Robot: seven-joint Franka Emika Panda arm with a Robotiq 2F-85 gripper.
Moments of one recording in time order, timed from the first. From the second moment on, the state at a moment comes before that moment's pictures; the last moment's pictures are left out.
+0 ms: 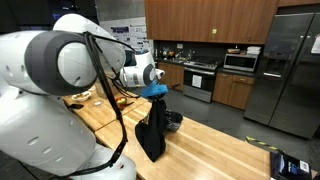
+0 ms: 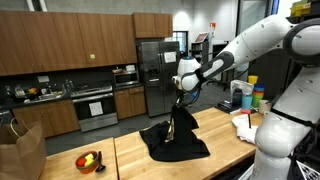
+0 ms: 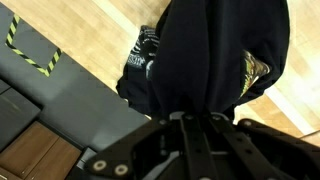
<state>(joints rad) 0.13 -0.35 0.04 -2.50 -0.13 2.48 -0.30</state>
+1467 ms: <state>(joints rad) 0.13 0.14 0.09 -2.10 -0.11 2.60 -0.25</state>
